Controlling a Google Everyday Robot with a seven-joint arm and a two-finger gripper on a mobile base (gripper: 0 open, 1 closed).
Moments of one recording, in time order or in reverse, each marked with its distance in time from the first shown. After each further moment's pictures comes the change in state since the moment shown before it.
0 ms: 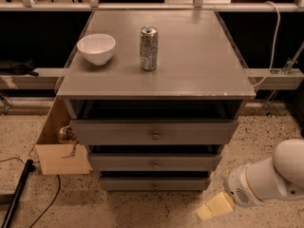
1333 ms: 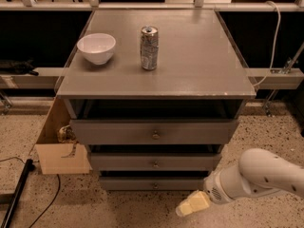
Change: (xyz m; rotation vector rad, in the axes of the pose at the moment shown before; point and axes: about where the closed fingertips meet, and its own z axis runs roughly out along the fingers) arm 0.010 -0.034 0.096 -0.026 0.024 0.067
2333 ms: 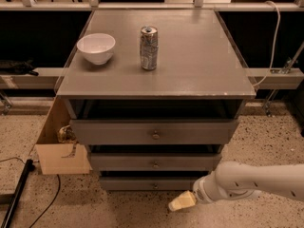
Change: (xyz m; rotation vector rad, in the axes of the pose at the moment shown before) arm 0.011 -0.070 0.108 0.128 0.018 0.116
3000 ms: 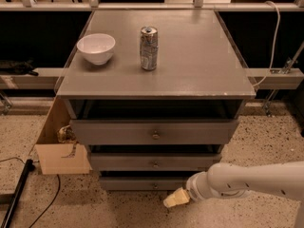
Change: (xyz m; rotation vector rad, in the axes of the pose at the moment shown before) arm -0.020 -0.002 0.016 0.048 -0.064 -0.108
